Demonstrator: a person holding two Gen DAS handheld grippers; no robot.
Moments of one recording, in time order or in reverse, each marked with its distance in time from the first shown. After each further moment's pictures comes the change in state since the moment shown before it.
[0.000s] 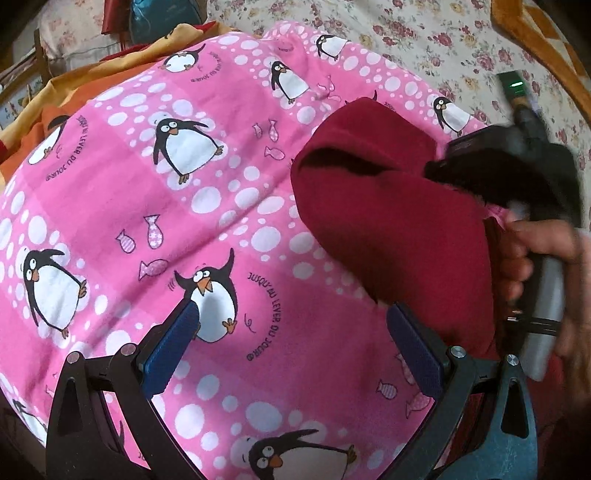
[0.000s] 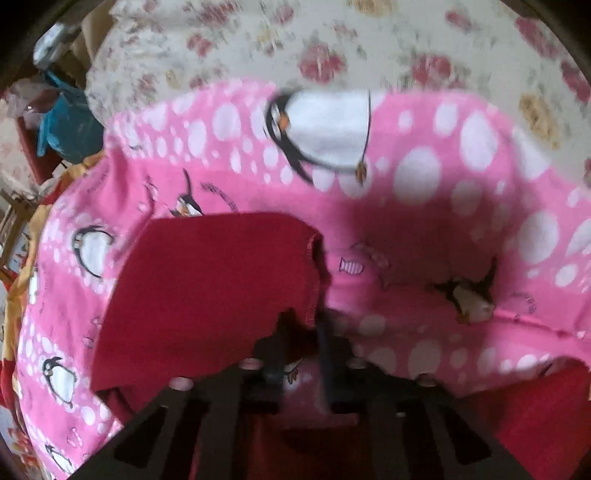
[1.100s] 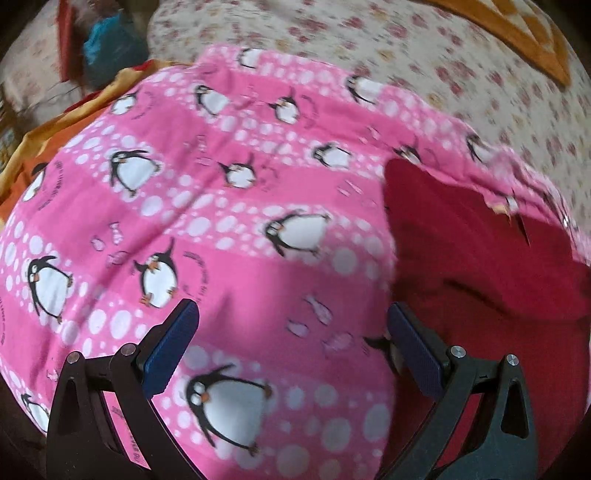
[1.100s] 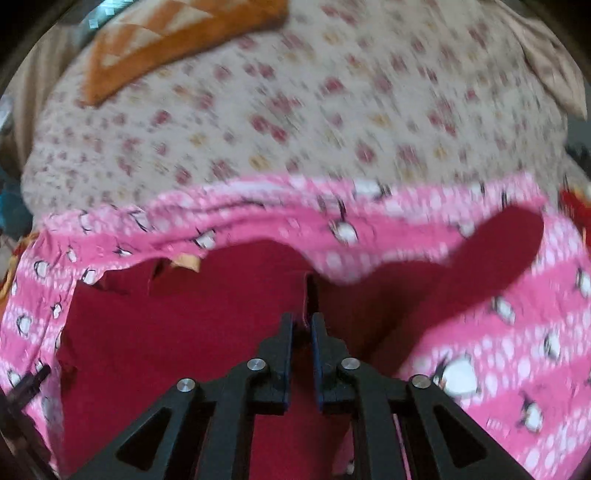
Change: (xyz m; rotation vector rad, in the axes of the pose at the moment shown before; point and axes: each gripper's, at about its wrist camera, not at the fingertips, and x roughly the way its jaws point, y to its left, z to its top) left arm -0.033 -0.053 -0.035 0.213 -0.030 -0.058; right arm -0.288 -0.247 -0.186 0.263 -0.193 -0.400
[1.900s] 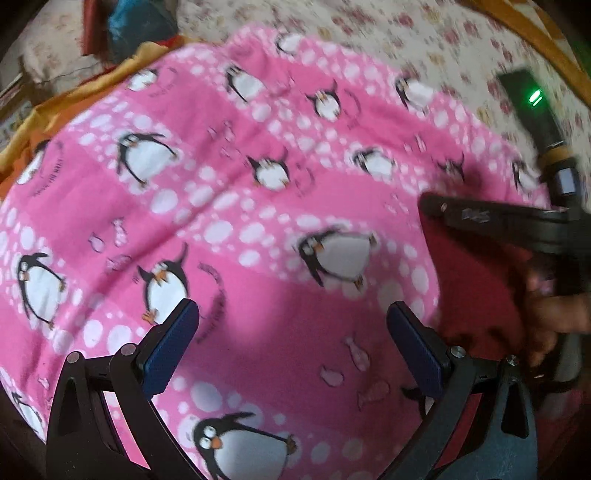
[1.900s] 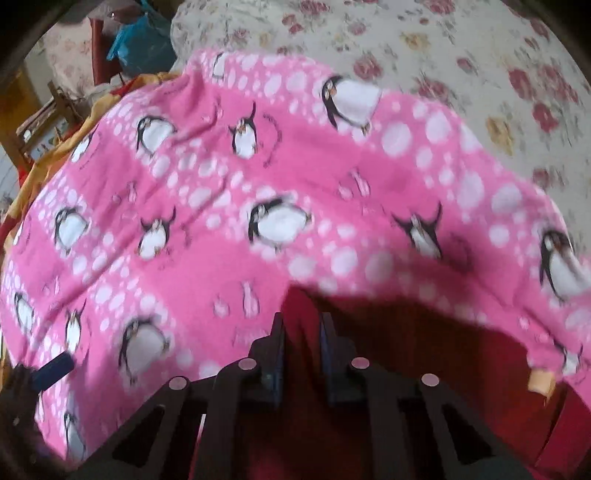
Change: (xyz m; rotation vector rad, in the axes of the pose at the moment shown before) left arm 0.026 0.024 0.020 -0.142 0.005 0.064; right arm 0.144 0.329 0.011 -0.602 0.166 0.380
